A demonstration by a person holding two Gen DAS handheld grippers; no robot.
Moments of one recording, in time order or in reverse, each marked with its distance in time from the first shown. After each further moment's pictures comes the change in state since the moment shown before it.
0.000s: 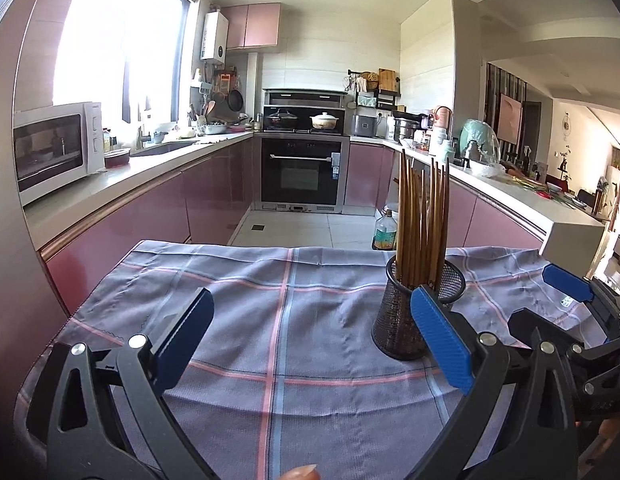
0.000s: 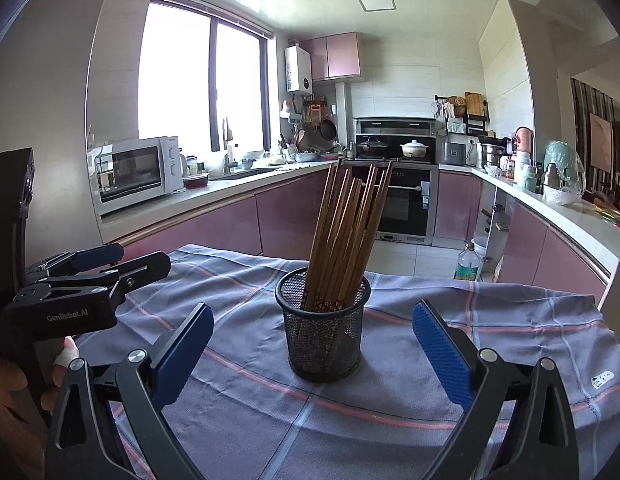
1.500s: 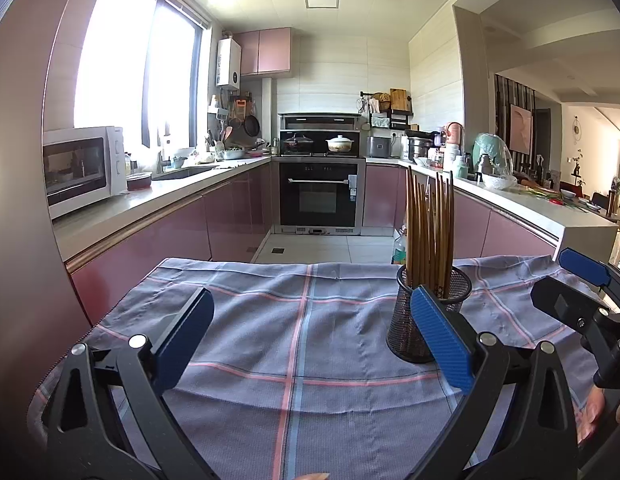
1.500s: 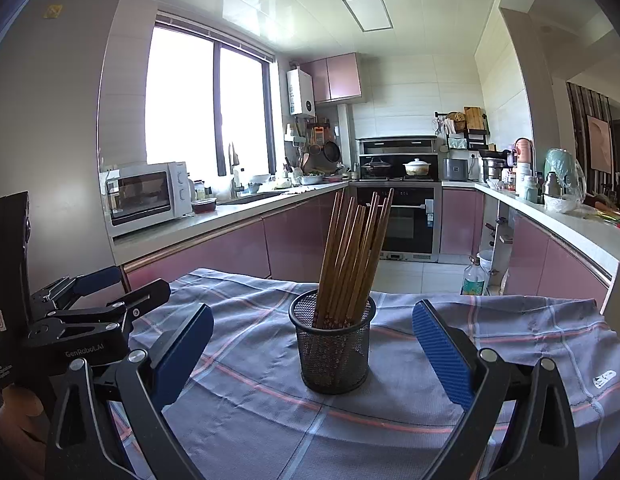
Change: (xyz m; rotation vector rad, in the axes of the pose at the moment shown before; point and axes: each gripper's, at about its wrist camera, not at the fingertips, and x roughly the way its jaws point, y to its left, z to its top) left arm -0.030 -0.004 -0.007 0.023 -0.093 0.071; right arm -0.017 0.002 0.002 0.023 -0.078 0.016
